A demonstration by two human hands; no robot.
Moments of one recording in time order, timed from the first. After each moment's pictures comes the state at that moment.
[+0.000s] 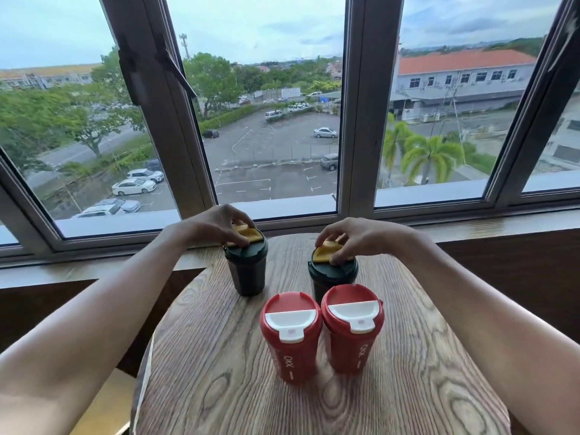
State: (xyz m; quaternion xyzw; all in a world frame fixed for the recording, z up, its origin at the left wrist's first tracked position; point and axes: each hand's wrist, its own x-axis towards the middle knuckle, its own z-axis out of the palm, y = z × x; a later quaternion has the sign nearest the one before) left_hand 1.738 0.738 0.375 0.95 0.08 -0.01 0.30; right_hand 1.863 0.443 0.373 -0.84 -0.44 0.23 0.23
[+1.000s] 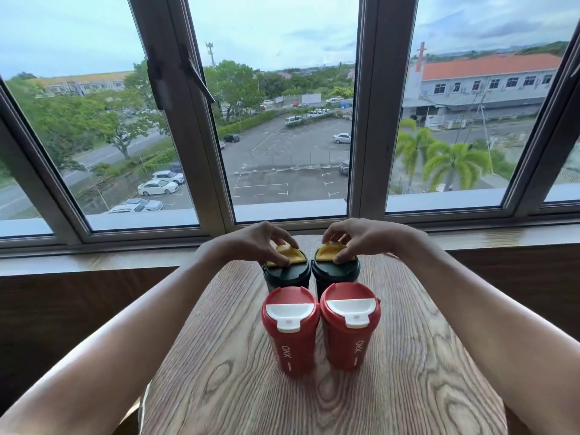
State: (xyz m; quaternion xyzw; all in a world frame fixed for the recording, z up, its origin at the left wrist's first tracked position) left_hand 1.727 0.657 0.366 0.94 0.05 -0.06 0.34; right_hand 1.871 0.441 0.372 -0.82 -0.47 0.24 0.22
